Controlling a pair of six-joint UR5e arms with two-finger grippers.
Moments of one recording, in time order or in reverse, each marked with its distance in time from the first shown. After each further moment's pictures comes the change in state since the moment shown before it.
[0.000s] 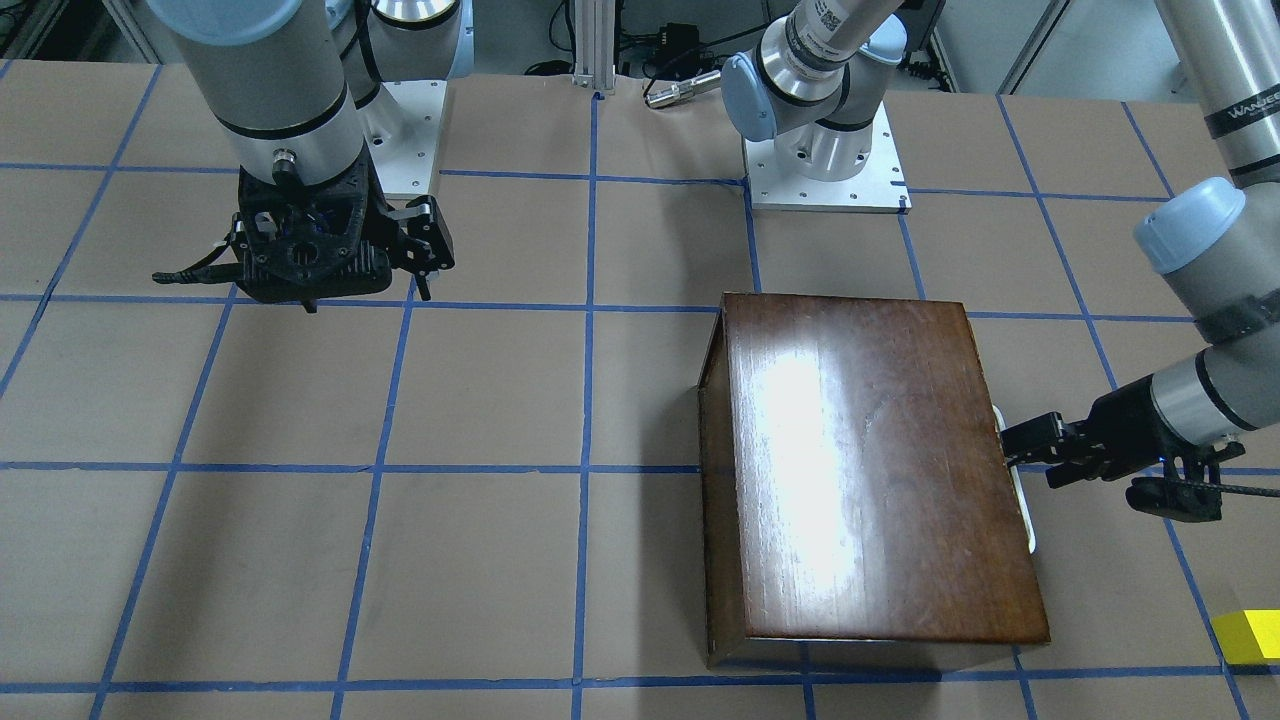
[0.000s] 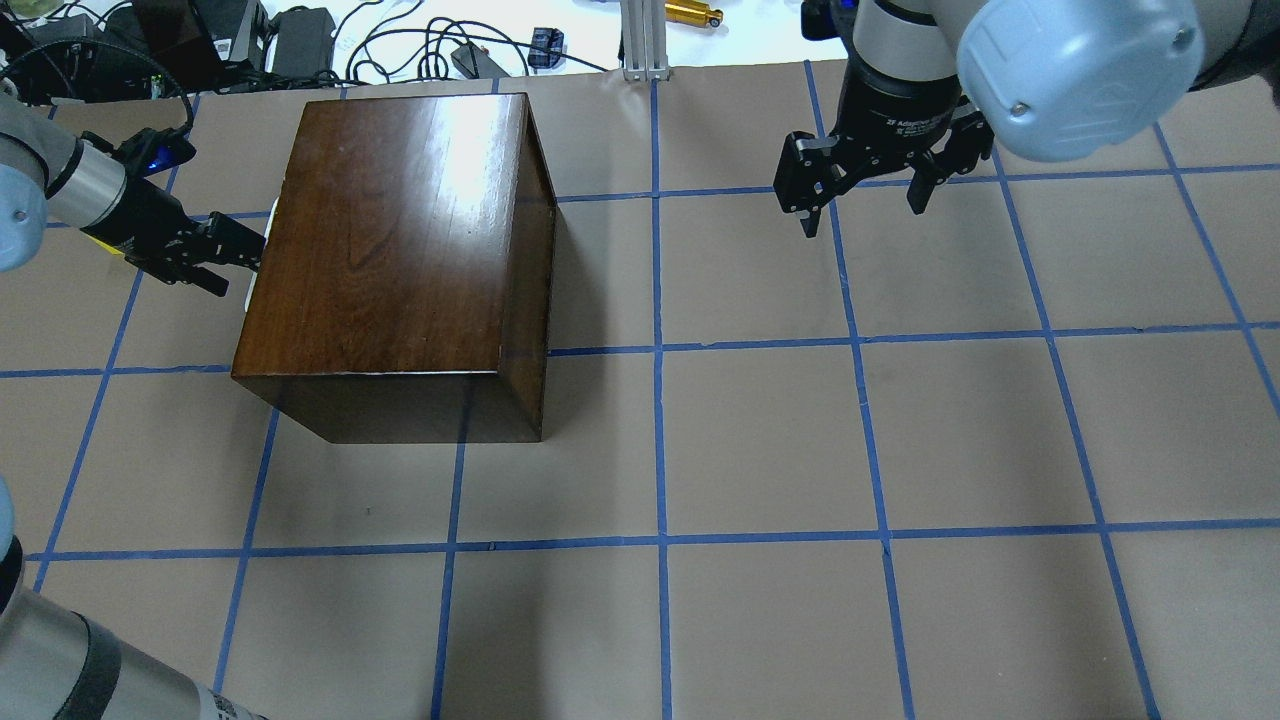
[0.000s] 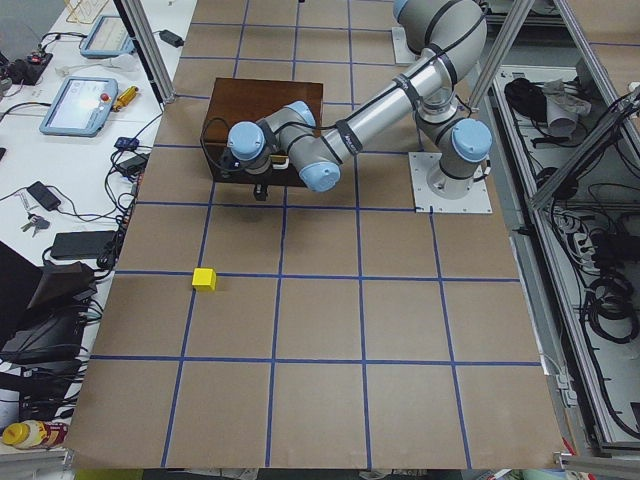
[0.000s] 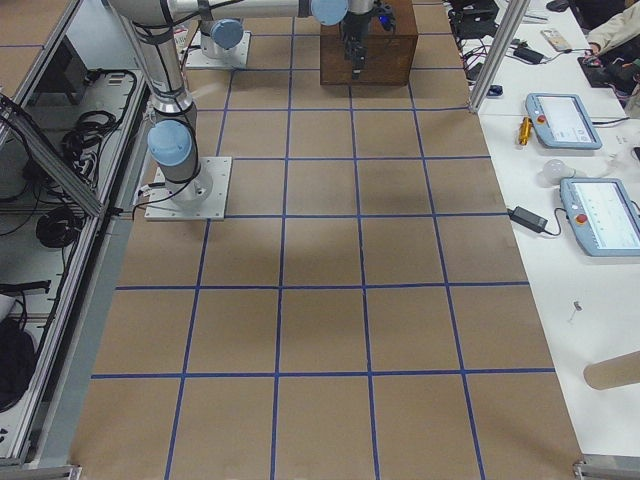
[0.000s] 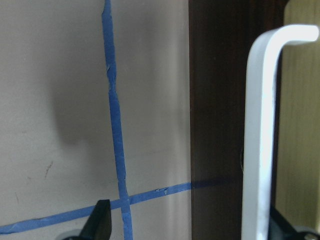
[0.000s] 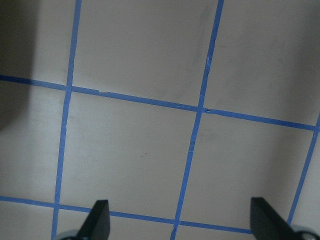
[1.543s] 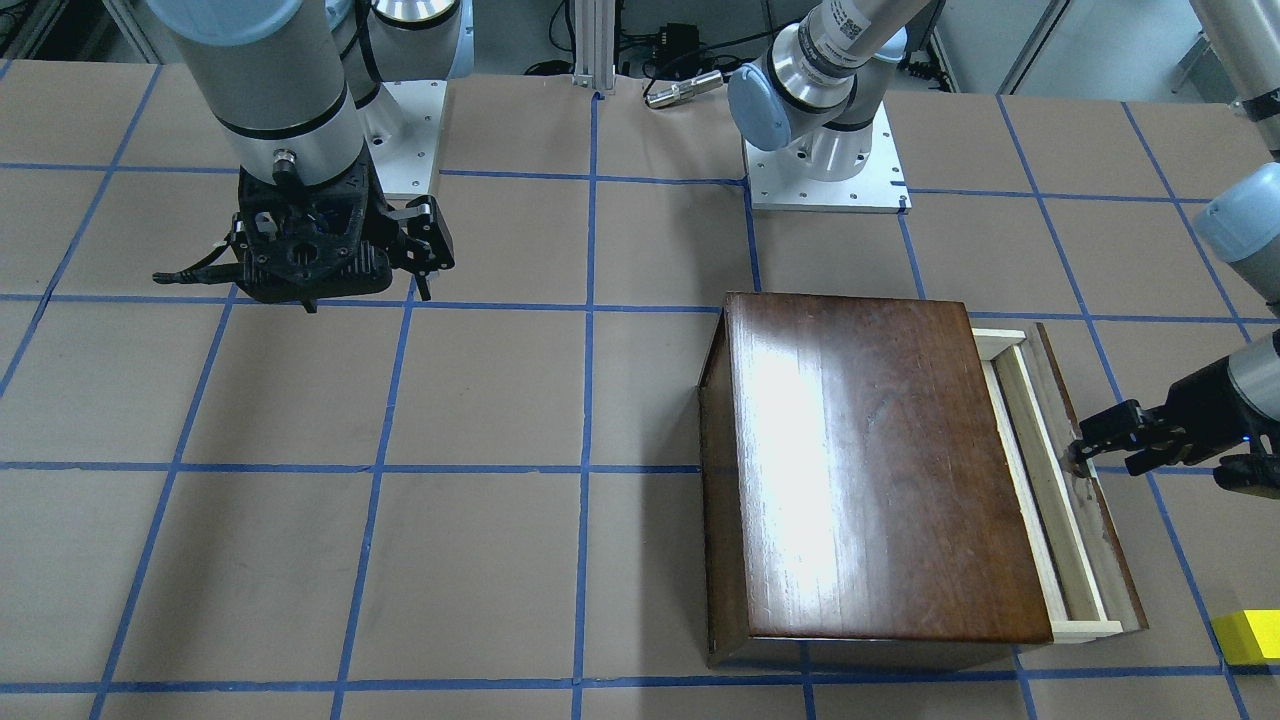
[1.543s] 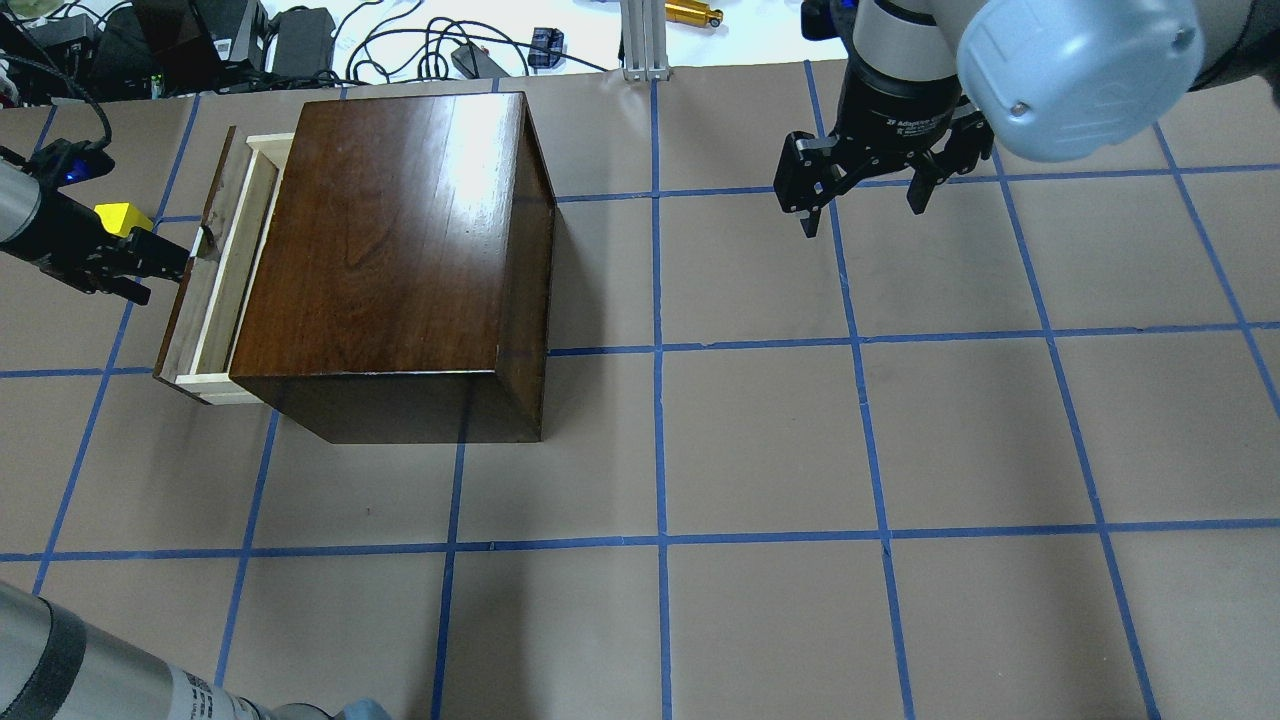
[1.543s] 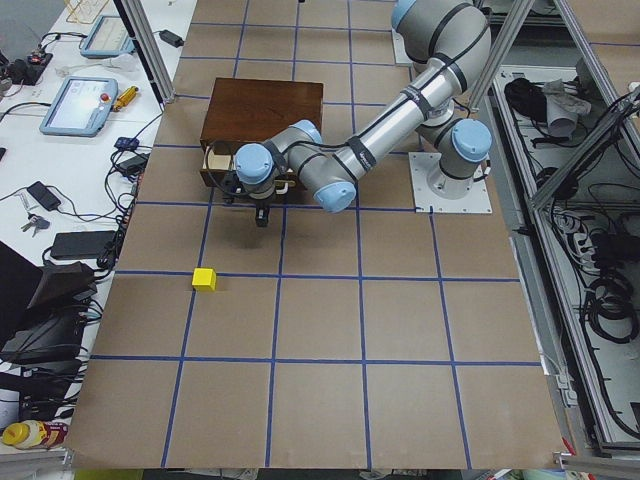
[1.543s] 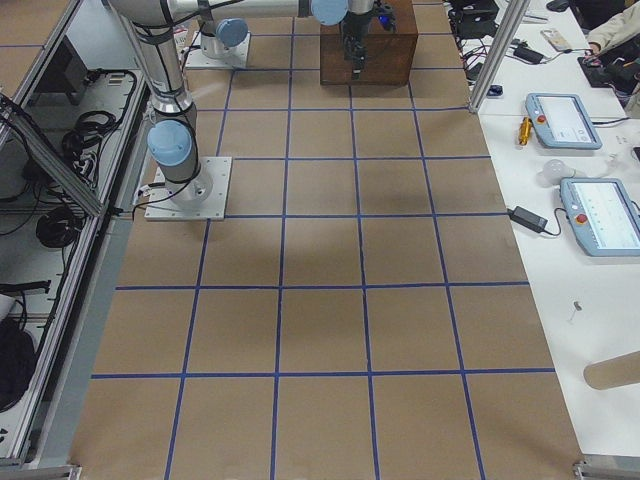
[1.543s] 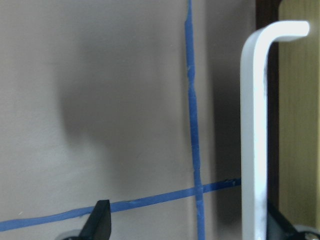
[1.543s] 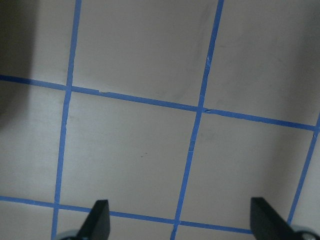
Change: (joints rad) left arm 0.129 -0.002 0.013 0.039 0.060 0.082; right arm 0.000 0.000 0.000 0.000 0.000 0.000
